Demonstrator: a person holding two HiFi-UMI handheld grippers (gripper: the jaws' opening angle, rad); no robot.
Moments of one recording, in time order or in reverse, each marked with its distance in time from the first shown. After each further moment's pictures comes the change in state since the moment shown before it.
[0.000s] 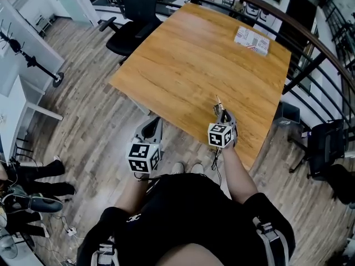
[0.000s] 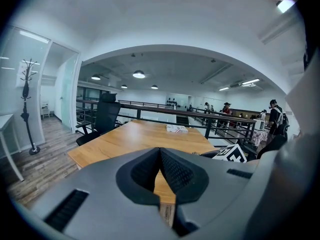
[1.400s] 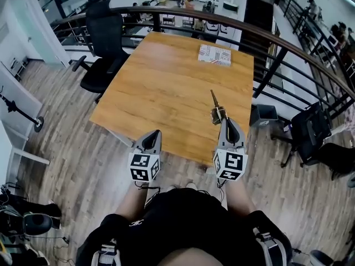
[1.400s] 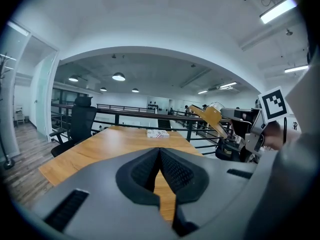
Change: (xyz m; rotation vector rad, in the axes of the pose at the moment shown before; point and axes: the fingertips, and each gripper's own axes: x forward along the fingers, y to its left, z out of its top) left arm 0.034 -0.059 0.032 0.098 -0.053 -0.226; right arm -0.215 -0.106 0.147 0.293 -0.490 -0.098
